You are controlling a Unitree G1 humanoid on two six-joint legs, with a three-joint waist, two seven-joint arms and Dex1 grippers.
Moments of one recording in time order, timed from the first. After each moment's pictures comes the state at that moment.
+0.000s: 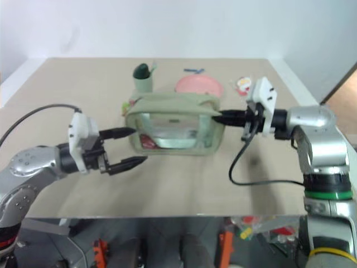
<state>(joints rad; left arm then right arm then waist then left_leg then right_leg) -0.28 0.73 0.11 -0.57 -0.73 0.64 -0.74 -0.60 -0.81 -0.12 -0.12 0.40 0.48 1.17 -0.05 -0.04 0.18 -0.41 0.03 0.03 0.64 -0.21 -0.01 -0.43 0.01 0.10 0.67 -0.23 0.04</state>
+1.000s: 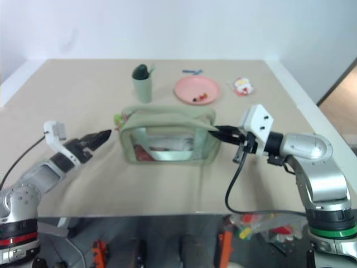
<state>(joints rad) -0.29 0.41 0.37 -0.10 -0.90 0.77 -0.41 -0.38 -0.81 -0.13 -0.27 0.39 0.32 1.02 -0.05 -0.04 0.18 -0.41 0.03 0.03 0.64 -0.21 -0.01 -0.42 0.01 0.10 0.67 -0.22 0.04</state>
